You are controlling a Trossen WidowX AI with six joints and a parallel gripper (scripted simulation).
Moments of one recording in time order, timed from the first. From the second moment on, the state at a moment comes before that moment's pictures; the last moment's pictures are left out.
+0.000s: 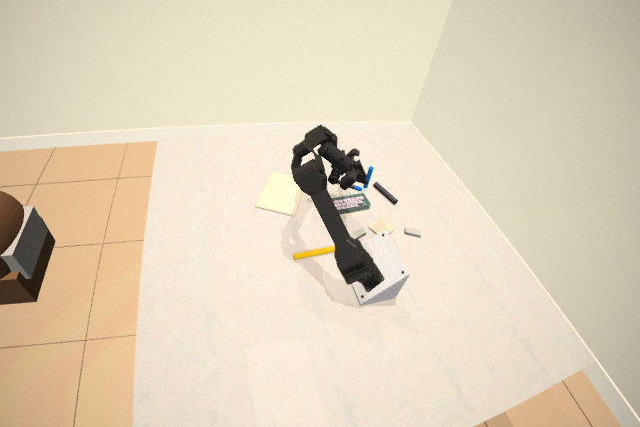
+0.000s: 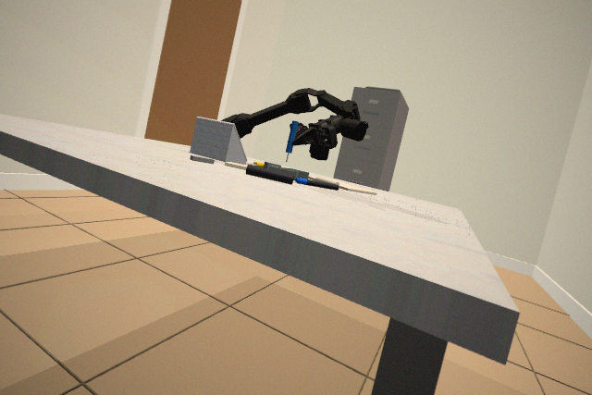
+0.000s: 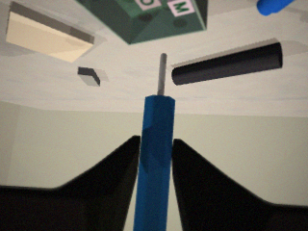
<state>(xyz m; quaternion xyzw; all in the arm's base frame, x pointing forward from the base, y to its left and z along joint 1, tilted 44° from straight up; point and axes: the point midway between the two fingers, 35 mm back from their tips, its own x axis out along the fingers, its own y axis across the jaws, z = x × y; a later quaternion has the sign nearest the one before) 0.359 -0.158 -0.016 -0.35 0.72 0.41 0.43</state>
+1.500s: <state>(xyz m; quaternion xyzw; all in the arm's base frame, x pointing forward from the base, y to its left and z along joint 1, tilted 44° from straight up) 0.332 -0.105 0.005 -0.36 0.72 0.41 0.43</state>
